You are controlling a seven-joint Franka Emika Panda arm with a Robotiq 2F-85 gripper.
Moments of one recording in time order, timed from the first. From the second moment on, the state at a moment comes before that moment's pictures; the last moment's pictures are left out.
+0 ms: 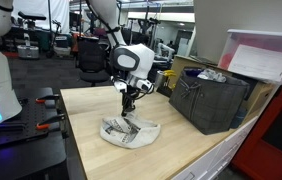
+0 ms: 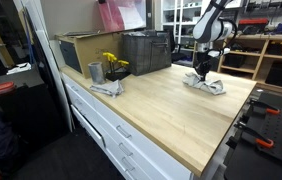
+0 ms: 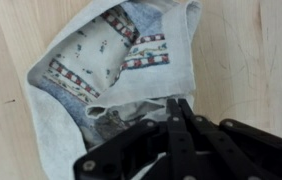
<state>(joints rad) -0.29 0.43 -0.12 -2.22 0.08 2.51 -0.25</state>
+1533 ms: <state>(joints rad) -0.01 0.33 0.13 -2.13 0.14 2.48 -0.15</state>
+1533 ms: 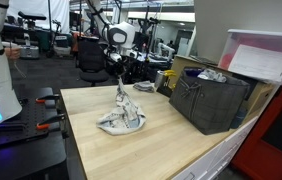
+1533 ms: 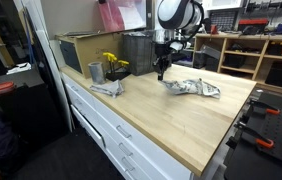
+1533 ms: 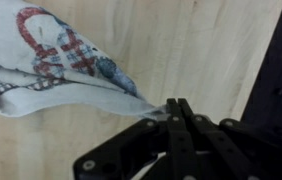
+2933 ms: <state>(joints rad) 0.09 0.27 0.16 -2.23 0.17 2.40 -0.15</state>
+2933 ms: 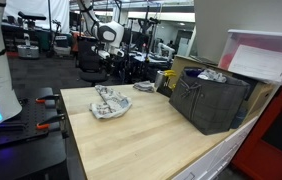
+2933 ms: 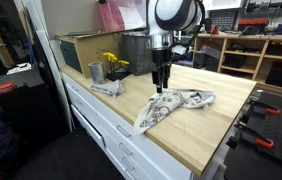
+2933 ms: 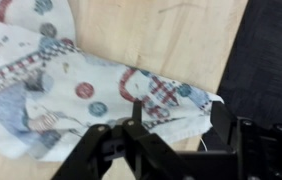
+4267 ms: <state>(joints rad) -0.25 0.38 -0.07 -2.33 0.19 2.43 -0.45</state>
